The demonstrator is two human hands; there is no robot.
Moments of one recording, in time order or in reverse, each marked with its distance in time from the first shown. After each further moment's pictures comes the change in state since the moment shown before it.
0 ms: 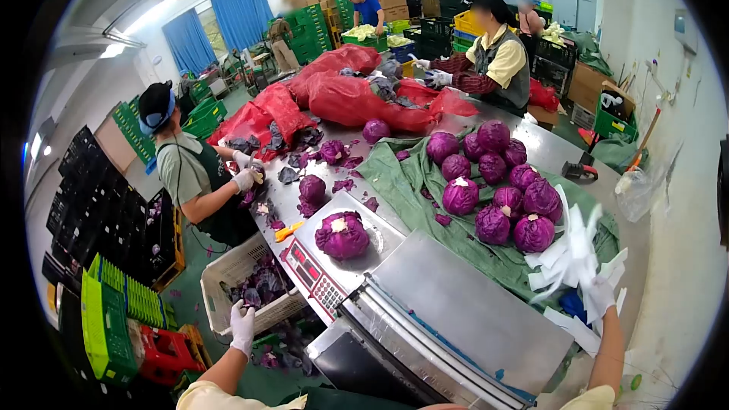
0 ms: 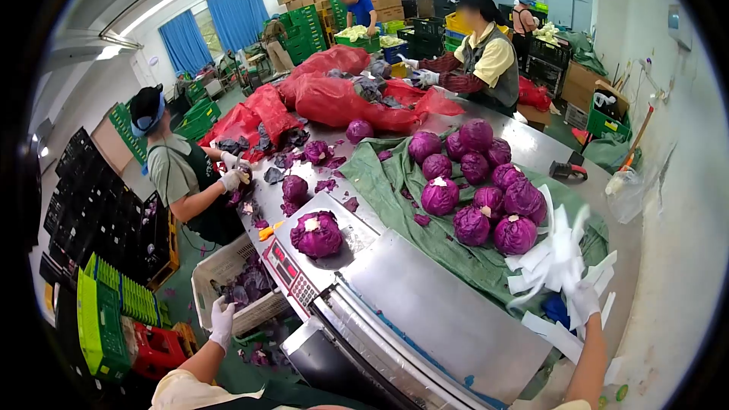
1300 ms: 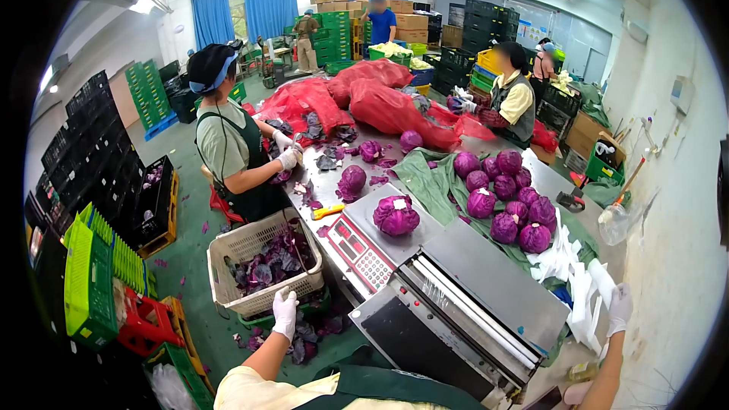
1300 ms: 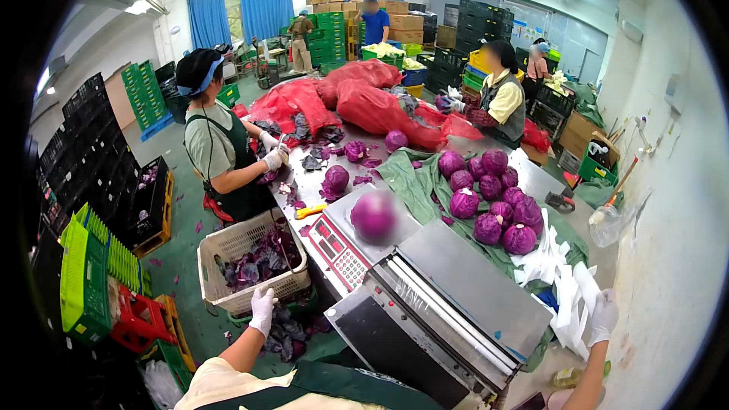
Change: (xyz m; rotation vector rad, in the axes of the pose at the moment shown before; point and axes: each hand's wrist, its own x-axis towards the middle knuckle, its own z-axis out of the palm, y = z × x) left_hand -0.035 -0.062 0.004 -0.537 -0.111 -0.158; right_hand -0.168 -0.120 -0.141 -0.192 0.396 -0.201
